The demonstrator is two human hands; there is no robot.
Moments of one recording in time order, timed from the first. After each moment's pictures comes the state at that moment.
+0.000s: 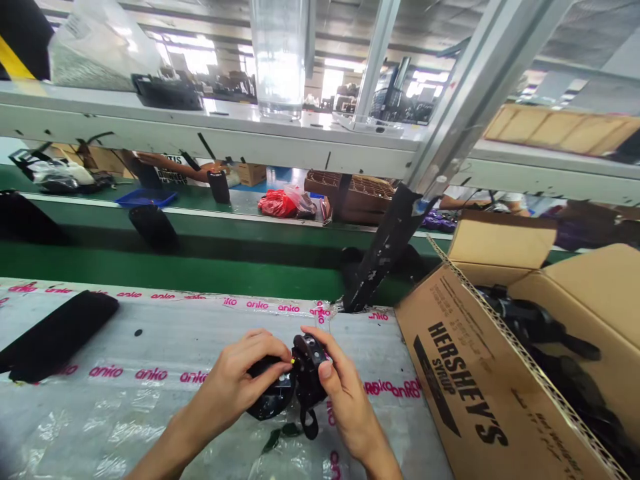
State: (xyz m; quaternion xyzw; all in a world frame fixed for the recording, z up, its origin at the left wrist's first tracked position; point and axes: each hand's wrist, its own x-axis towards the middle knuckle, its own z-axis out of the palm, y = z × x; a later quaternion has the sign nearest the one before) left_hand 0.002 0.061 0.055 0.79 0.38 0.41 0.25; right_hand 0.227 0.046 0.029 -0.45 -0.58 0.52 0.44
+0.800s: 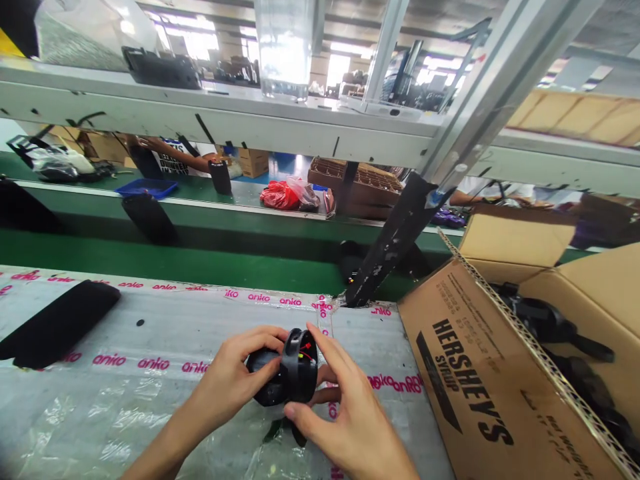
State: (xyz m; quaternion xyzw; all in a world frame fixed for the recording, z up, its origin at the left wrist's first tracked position) left_hand 0.003 0.058 0.054 0.68 0.46 0.41 0.40; right_hand 0.223 0.028 0.062 -0.49 -0.61 0.49 0.38
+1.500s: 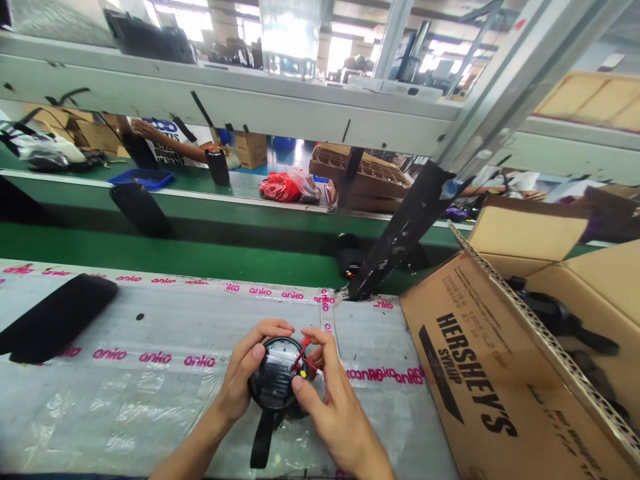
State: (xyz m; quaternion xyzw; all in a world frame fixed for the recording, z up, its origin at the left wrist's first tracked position) left_hand 0.007 0.053 -0.005 0.55 0.36 0.56 0.50; right_hand 0.206 0.022 0.019 -0.52 -0.61 0.47 0.37
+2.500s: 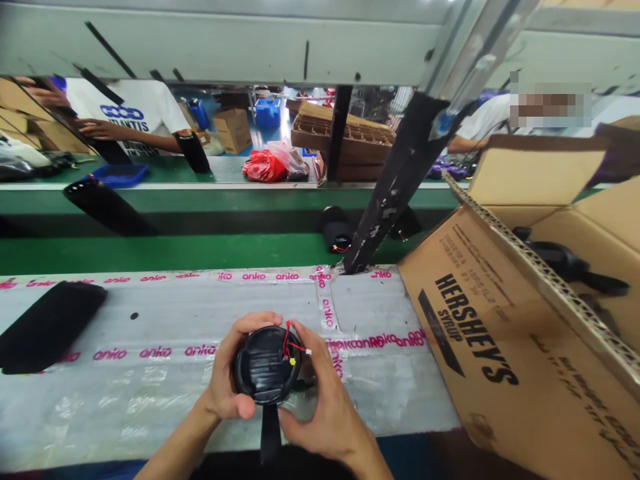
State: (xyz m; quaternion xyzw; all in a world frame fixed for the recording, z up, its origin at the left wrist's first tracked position) left_hand -0.003 0.050 -0.021 0.65 0.26 0.57 0.44; right_hand 0.199 -0.006 -0.040 -0.43 -0.66 0.42 0.44
